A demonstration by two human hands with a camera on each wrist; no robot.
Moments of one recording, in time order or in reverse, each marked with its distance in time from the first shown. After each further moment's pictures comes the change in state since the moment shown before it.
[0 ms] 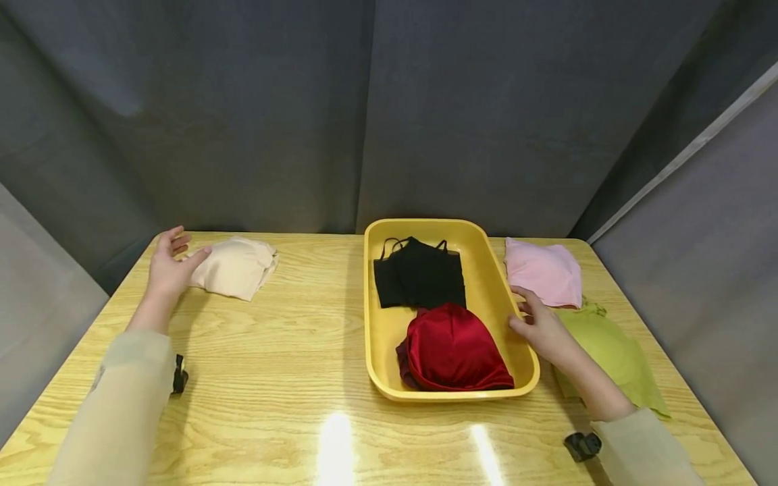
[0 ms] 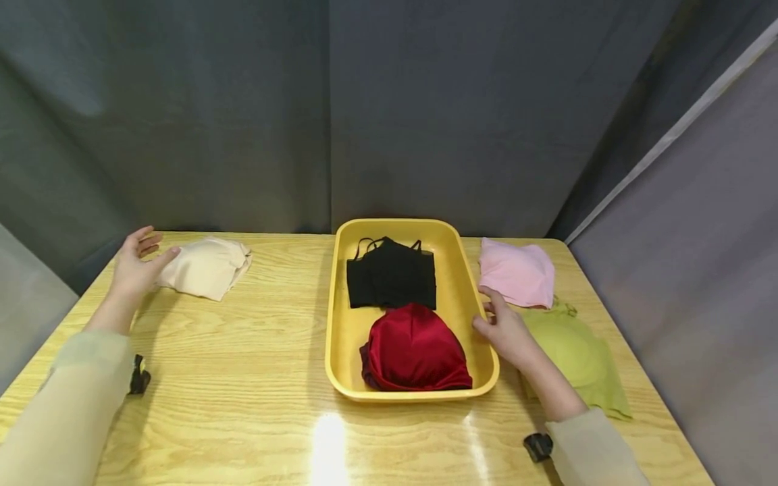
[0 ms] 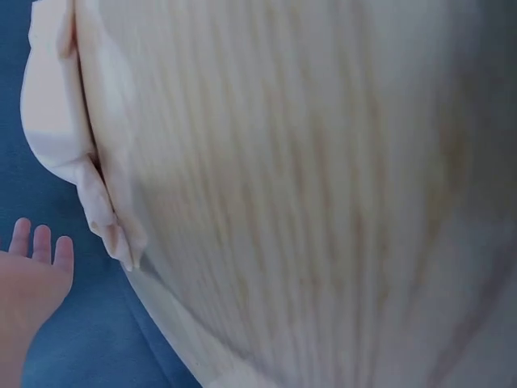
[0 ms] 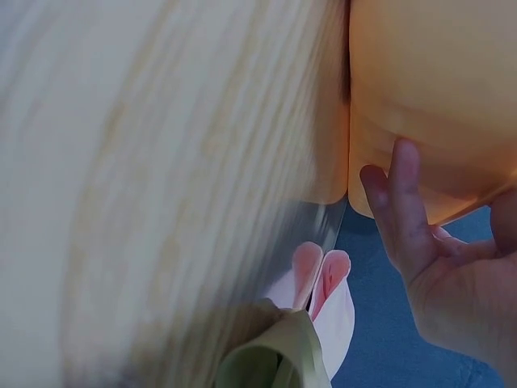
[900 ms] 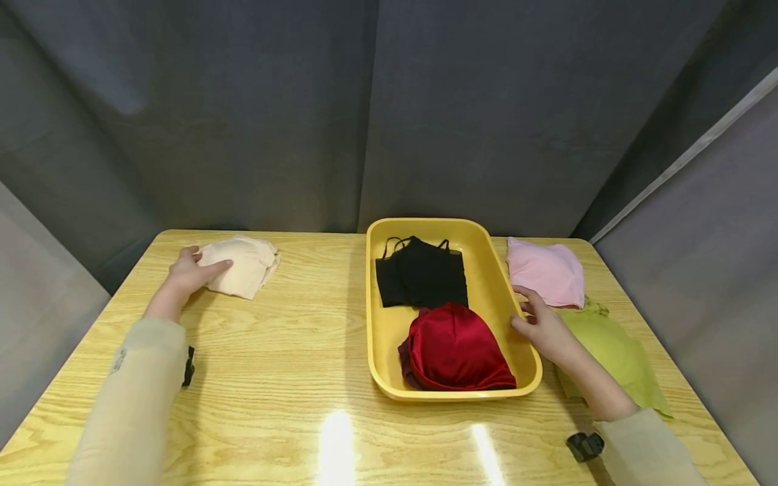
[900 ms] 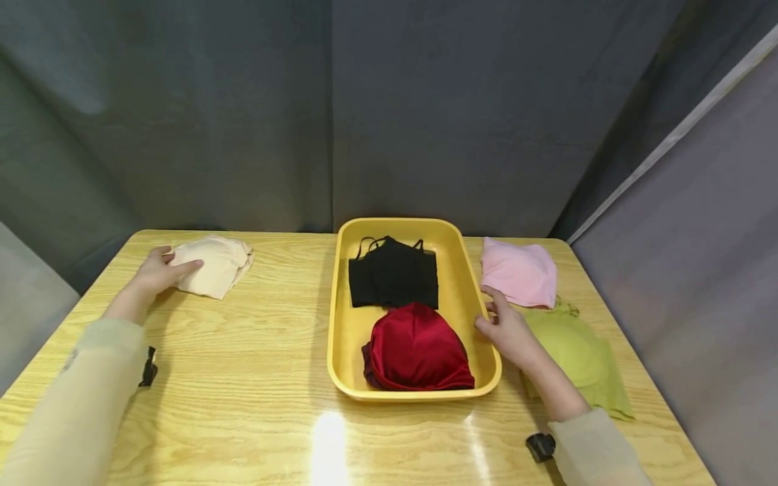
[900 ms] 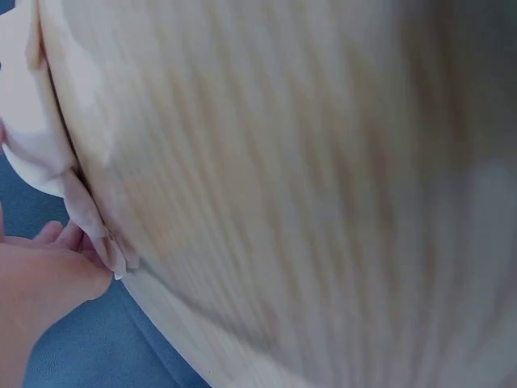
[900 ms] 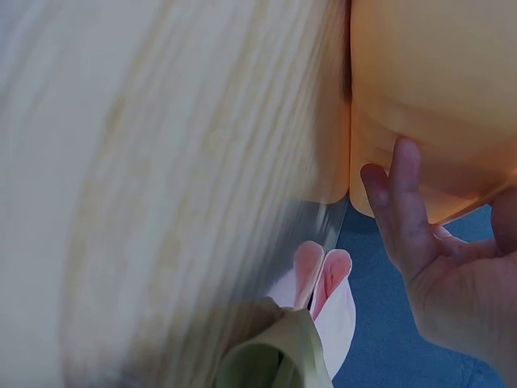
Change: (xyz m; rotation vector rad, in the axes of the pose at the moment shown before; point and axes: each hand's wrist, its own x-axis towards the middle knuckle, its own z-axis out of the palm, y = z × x) left_hand 0.011 -0.011 0.010 0.237 -0.271 -0.206; right_hand 0.000 -0.001 0.001 0.035 -0.012 -0.010
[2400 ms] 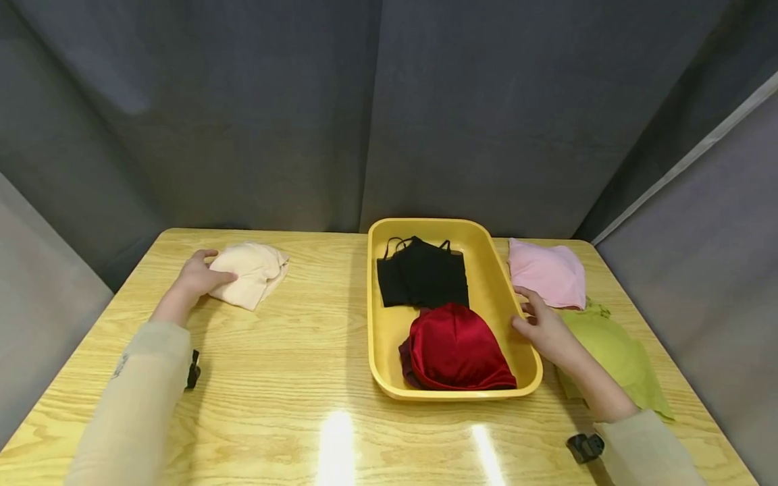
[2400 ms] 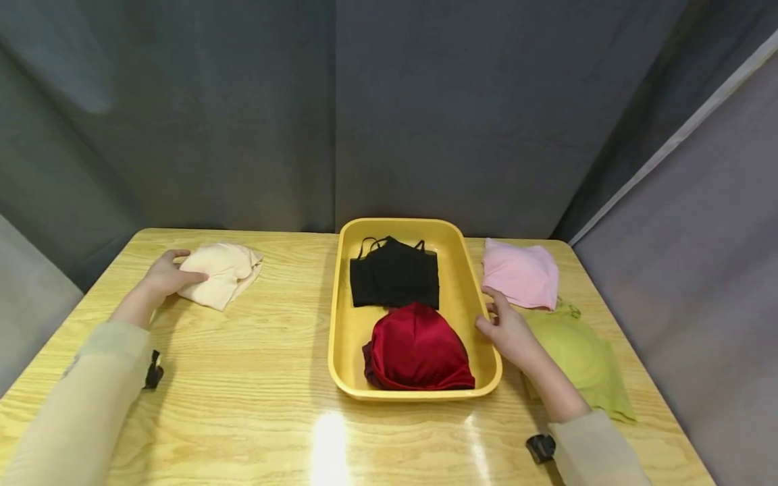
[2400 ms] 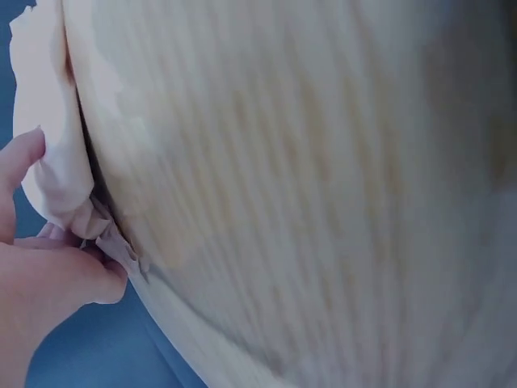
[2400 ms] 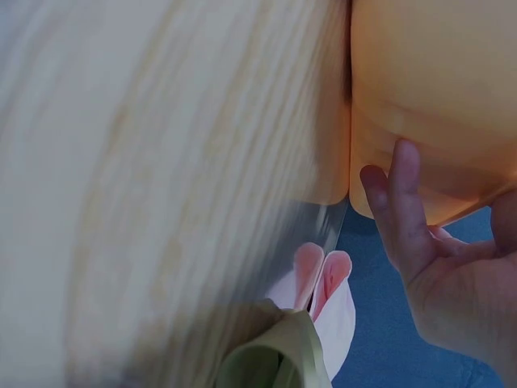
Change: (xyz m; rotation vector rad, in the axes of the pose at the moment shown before) left_hand -0.006 0.005 0.012 -0.038 -0.038 0.037; right_hand 0.000 -0.002 0.000 -0.006 -0.013 0.019
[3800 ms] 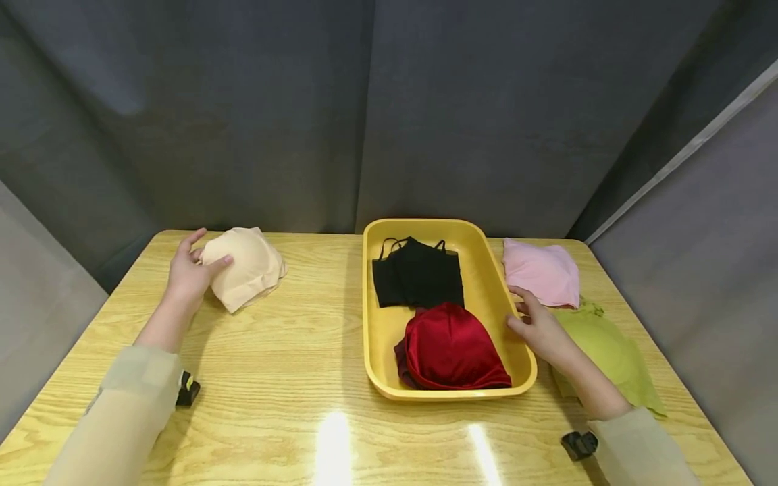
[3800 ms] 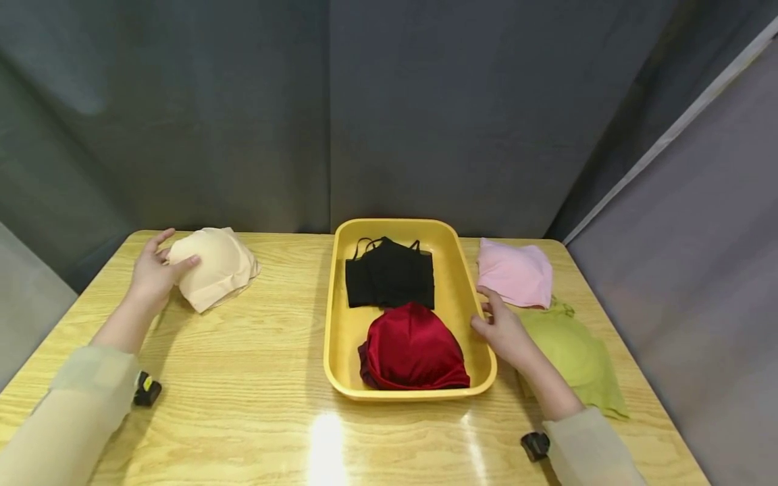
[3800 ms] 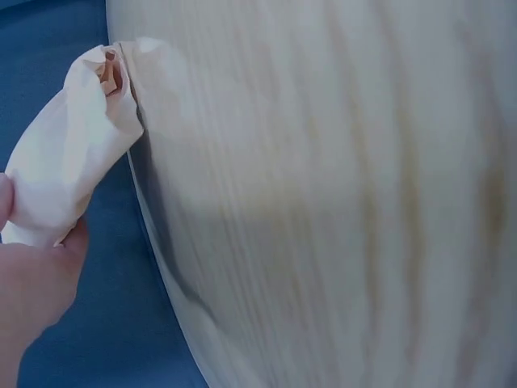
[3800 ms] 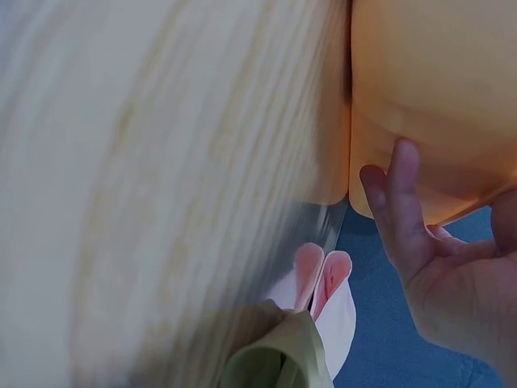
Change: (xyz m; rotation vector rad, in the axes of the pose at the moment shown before) left_hand -0.033 0.033 0.012 -0.597 0.209 0.125; right_hand -0.002 0.000 -0.001 0.010 -0.002 0.003
